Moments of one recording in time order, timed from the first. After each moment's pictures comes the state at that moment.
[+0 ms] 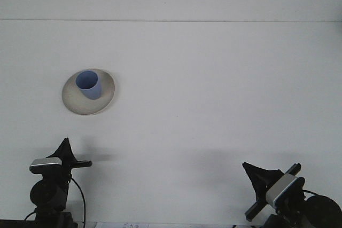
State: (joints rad) left arm -0.03 0.01 0.03 0.00 -0.16 -0.01; right arm 0.80 0.24 0.75 -0.79 0.11 0.03
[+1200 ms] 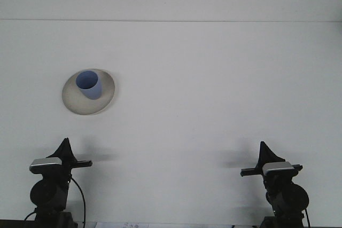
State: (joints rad) left arm -0.03 0.01 0.03 0.00 -0.16 -0.01; right arm 0.02 0.00 0.01 -0.11 -0.10 0.04
